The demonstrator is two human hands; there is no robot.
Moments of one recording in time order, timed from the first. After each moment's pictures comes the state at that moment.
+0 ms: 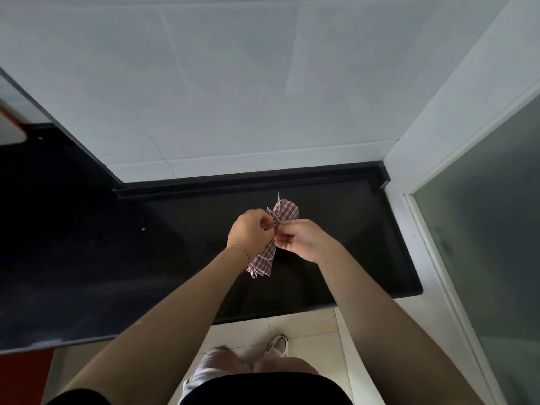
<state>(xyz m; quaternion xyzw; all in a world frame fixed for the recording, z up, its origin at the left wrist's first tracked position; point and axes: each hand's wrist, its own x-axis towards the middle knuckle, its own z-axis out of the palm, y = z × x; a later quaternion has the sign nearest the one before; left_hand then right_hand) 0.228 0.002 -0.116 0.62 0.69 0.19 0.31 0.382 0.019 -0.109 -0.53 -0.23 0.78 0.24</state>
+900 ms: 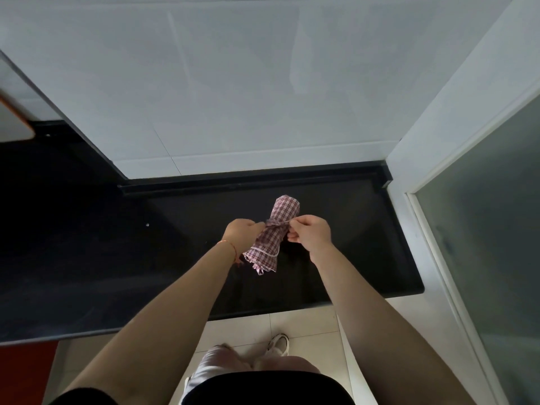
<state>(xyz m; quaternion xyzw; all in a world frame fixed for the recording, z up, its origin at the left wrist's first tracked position) 0.215 0.002 -0.107 0.45 0.73 0.08 0.50 0.375 0.009 -0.124 -0.70 -0.35 0.56 0.28</state>
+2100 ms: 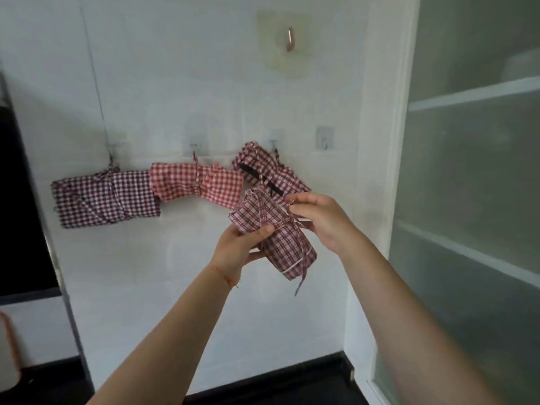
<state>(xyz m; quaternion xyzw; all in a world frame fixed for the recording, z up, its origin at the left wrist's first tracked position) 0.268 0.043 0.286 0.54 0.36 0.57 0.51 0.454 0.055 0.330 -0.40 -0.61 0.41 0.56</state>
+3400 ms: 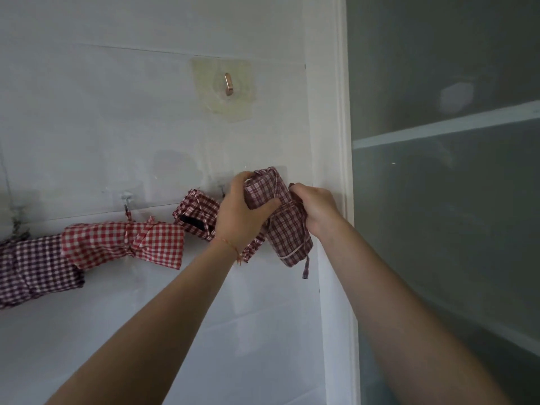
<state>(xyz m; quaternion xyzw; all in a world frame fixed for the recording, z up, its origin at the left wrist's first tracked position) 0.374 0.110 0.403 0.71 0.36 0.60 0.14 0.536 0.128 0.411 -0.36 -0.42 0.44 0.71</state>
